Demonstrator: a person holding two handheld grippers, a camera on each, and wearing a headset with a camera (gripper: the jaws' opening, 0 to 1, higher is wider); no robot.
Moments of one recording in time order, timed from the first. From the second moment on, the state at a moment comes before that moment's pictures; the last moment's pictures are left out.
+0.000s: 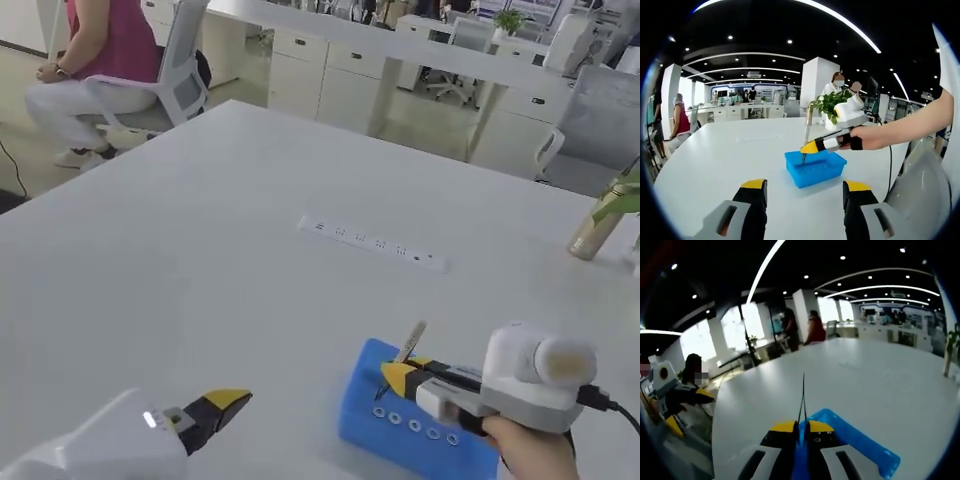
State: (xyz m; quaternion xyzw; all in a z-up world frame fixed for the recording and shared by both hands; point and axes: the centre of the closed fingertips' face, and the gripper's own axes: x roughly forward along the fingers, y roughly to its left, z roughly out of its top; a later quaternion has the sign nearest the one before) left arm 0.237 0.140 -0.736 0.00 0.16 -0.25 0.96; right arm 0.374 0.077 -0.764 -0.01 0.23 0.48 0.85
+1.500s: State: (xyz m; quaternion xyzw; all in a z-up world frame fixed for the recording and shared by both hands) left arm 0.204 0.031 -0.756 0.20 0.25 -0.58 0.75; right arm 0.210 0.029 -0.824 -0.33 0.25 0.65 0.63
